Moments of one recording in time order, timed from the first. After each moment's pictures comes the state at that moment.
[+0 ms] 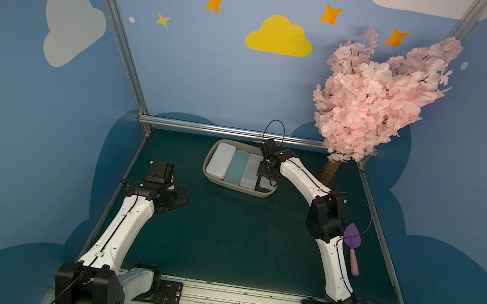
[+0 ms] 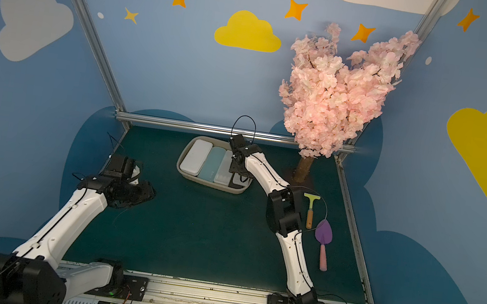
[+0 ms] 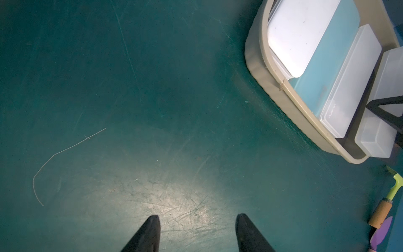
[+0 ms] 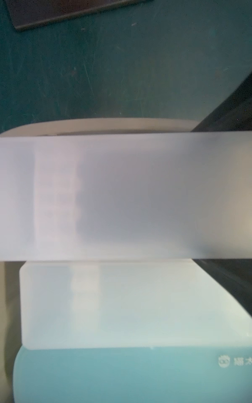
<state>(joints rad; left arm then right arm) -0.02 1.15 0.93 -0.86 0.14 -0.52 0.59 2.38 2.20 -0.99 0.23 0.66</state>
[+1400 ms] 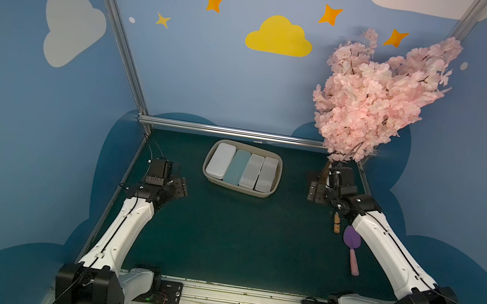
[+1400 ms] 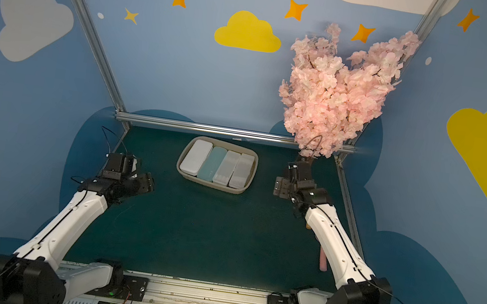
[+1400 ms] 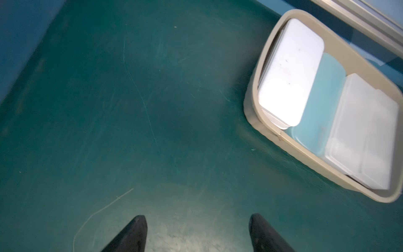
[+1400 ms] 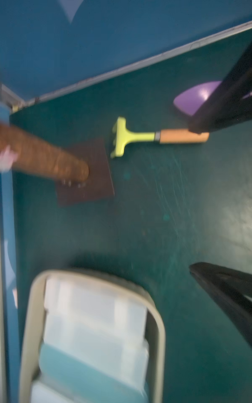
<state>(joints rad) -0.02 1.14 0.84 -0.58 -0.05 -0.39 0.29 1.22 1.01 -0.59 0.29 0.23</state>
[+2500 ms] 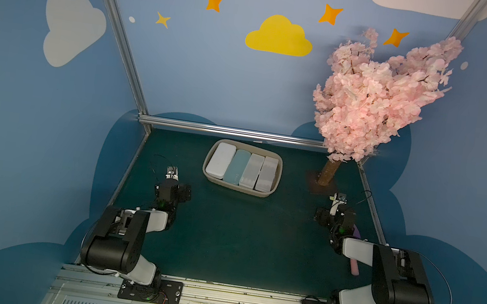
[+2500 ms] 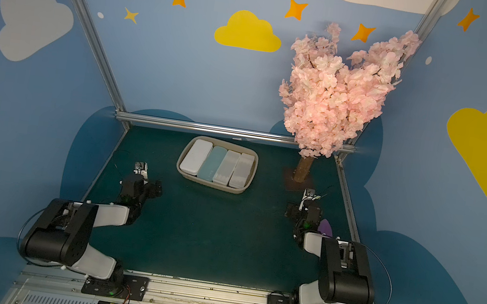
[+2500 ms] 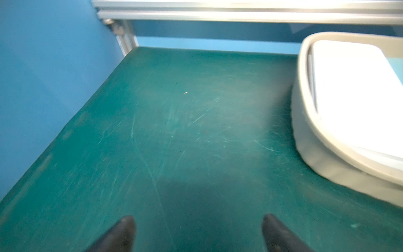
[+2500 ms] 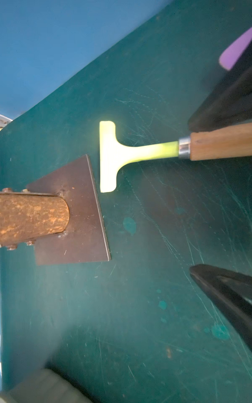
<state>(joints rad) -0.02 1.51 0.43 0.59 -0.20 -0.07 0.06 1.49 0.43 0.50 0.14 0.02</state>
